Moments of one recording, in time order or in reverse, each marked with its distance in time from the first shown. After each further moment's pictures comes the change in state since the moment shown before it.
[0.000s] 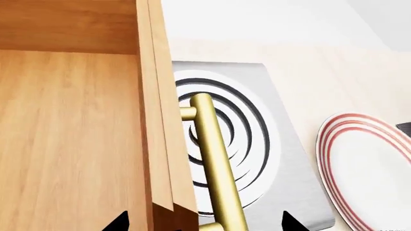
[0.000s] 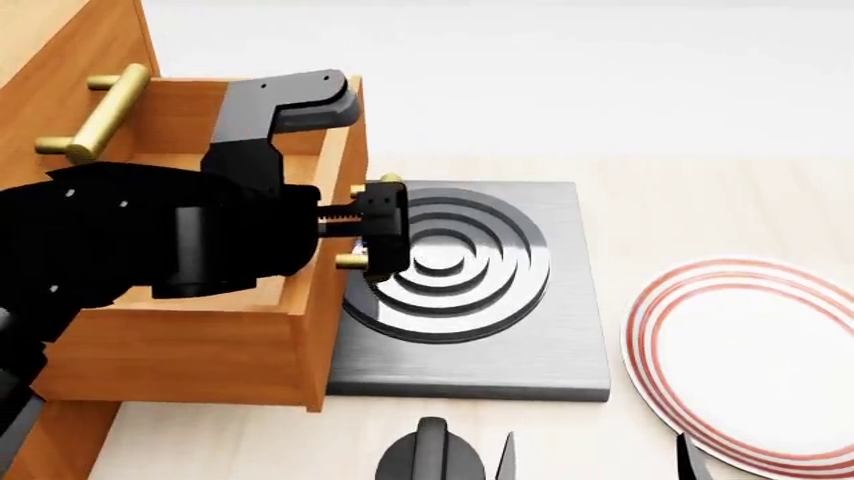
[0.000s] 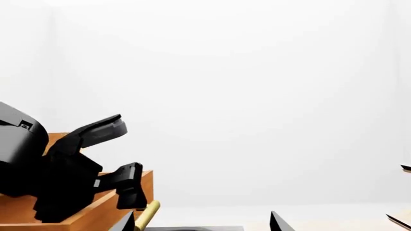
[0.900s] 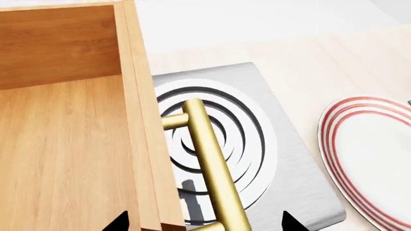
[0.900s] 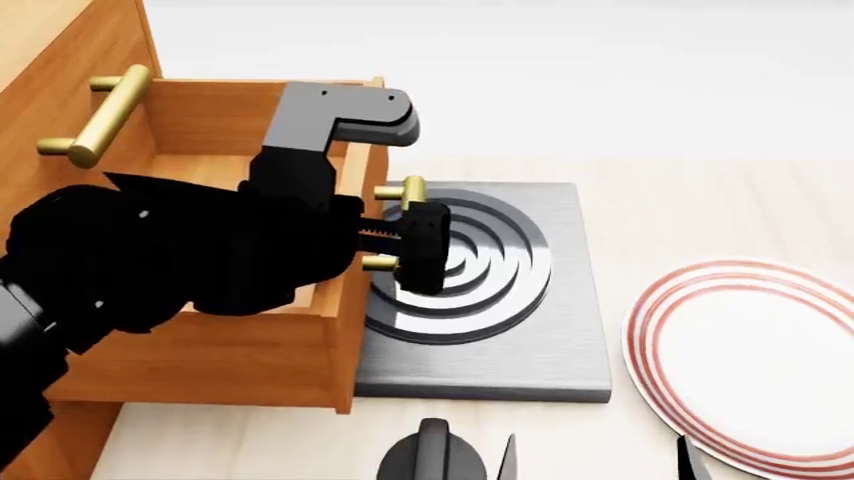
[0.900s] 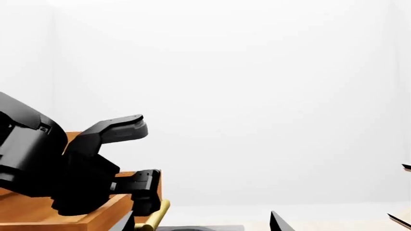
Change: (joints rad) left arm -0.077 0.017 0.511 0.049 -0.320 0.207 -0.019; right arm -0.001 0.010 -0.006 0.013 0.005 -0.018 0.007
